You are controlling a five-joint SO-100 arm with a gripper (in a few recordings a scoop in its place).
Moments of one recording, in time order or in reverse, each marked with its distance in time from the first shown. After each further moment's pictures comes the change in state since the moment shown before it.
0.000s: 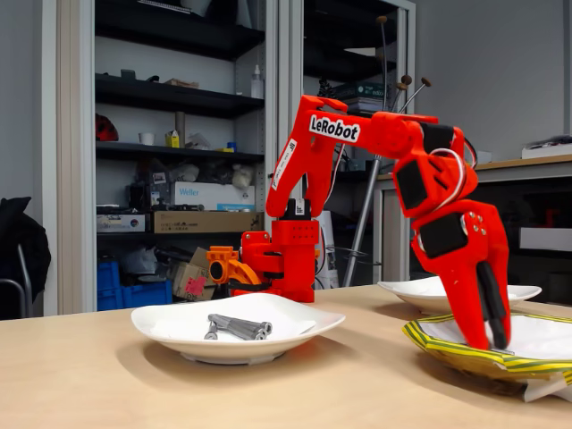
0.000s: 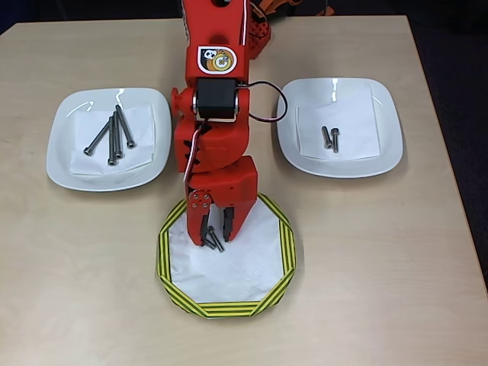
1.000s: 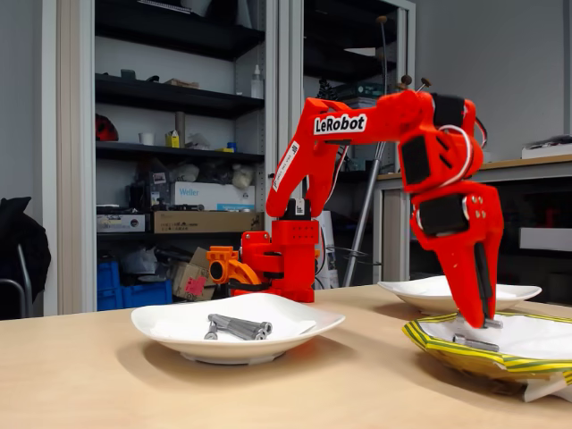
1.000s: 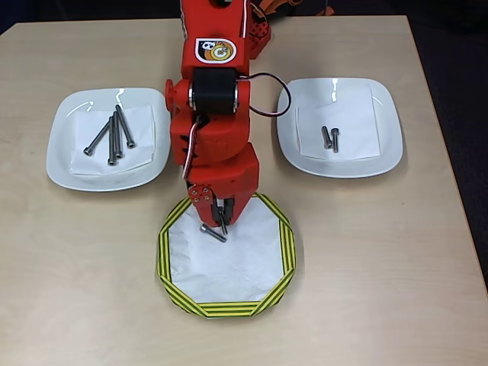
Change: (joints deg) arm -0.3 -4.2 -18.7 23.3 -1.9
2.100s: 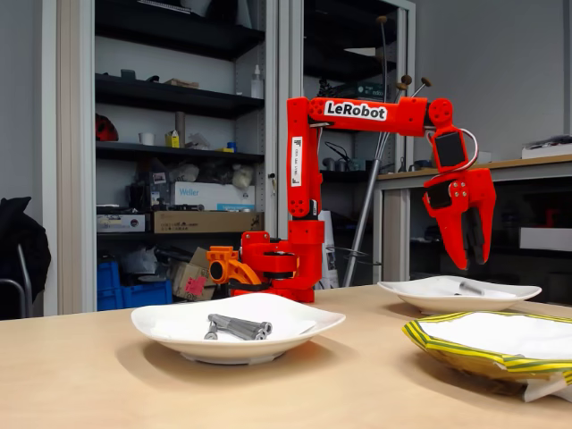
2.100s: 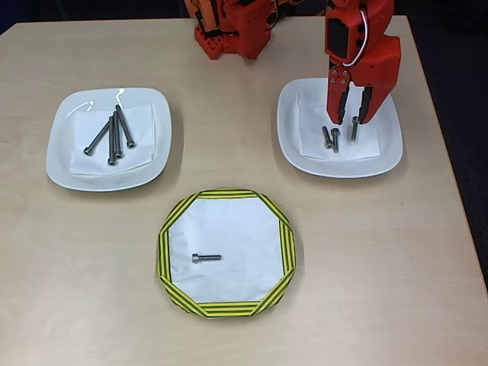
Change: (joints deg) arm -40.5 37.4 43.3 -6.1 63.3
